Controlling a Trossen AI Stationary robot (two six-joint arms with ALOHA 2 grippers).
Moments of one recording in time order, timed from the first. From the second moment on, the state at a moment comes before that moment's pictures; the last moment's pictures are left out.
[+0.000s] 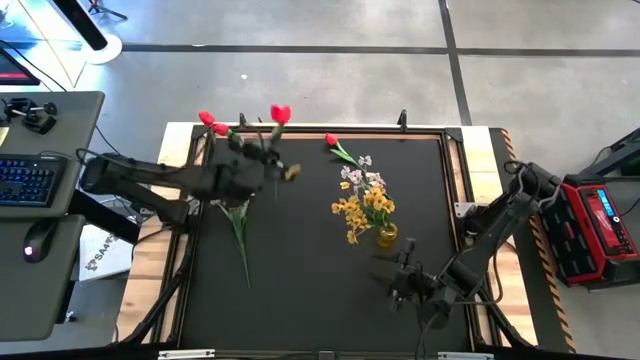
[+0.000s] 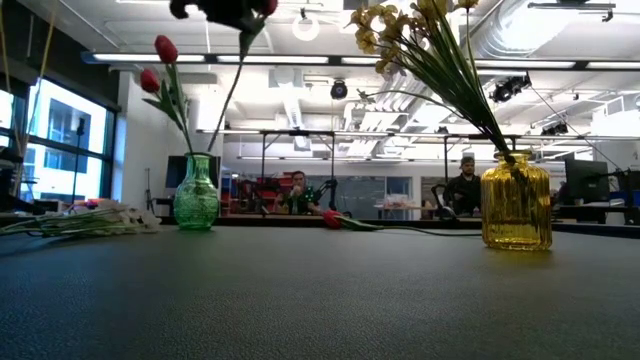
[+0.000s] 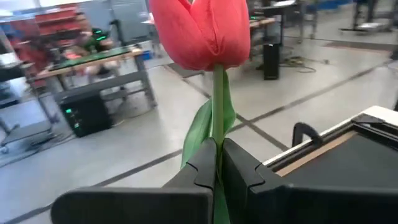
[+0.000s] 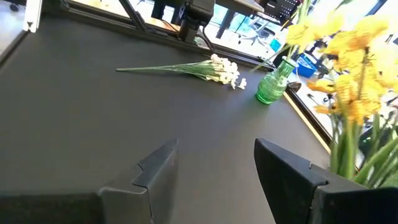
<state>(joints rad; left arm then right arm) -0.05 1.27 1.06 -0.08 -1.19 -0.12 0.86 1.50 0.96 -0.24 1.09 0.34</state>
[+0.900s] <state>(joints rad) 0.36 1.03 0.73 0.60 -0.92 0.47 0.86 1.64 0.96 -0.03 1.13 0.33</state>
